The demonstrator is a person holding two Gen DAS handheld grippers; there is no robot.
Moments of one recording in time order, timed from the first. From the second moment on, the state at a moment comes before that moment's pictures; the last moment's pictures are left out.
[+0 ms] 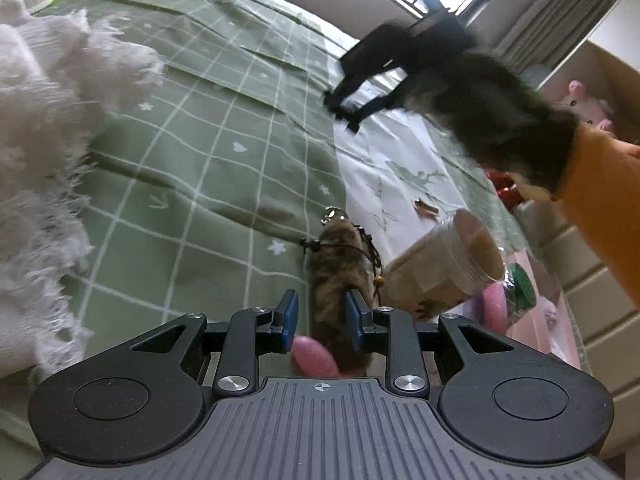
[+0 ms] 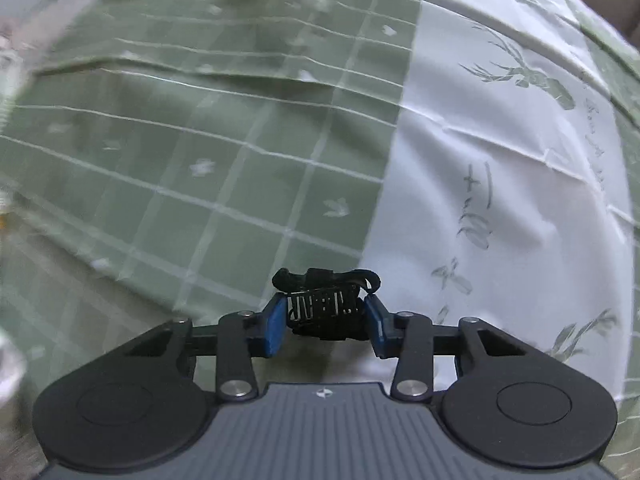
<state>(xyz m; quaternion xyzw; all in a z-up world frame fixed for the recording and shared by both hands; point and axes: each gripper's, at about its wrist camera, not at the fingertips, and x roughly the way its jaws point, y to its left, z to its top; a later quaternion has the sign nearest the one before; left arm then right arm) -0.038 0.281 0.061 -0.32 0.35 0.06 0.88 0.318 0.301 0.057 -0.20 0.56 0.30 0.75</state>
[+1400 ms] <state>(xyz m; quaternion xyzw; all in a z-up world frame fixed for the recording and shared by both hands) -0.068 0.190 0.048 -0.21 0.44 0.10 0.87 -0.039 -0.079 0.052 -0.13 0.43 0.29 0.85</state>
